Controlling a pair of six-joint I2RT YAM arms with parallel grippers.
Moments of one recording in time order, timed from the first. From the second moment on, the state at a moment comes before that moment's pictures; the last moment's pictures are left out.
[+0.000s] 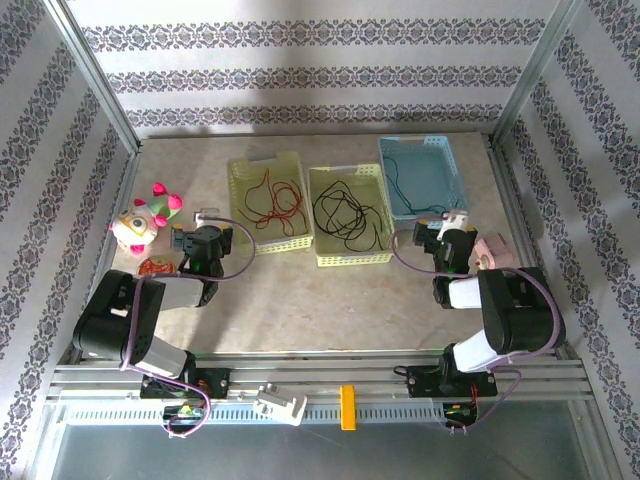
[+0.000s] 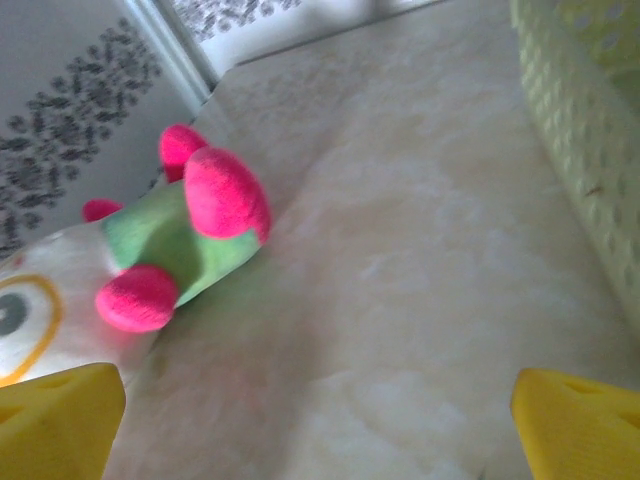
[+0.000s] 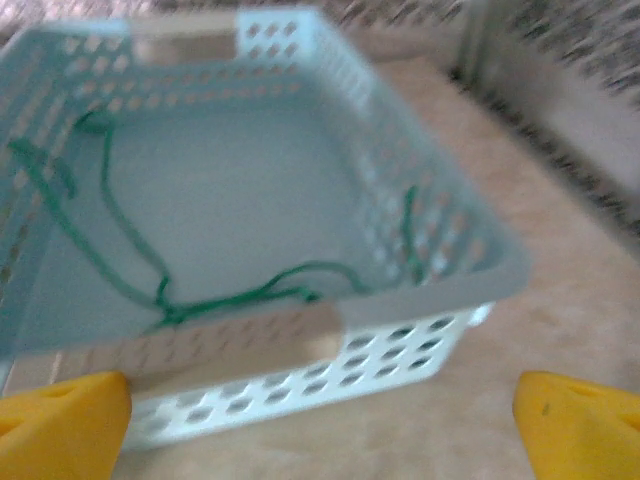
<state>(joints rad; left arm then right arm) -0.19 1.50 0.40 0.68 -0.58 0.12 0.02 1.52 0.30 0.87 0.18 0.07</state>
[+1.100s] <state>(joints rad) -0.04 1.60 0.36 0.87 -0.23 -0.01 0.04 1.52 0.32 0.88 0.17 0.06</state>
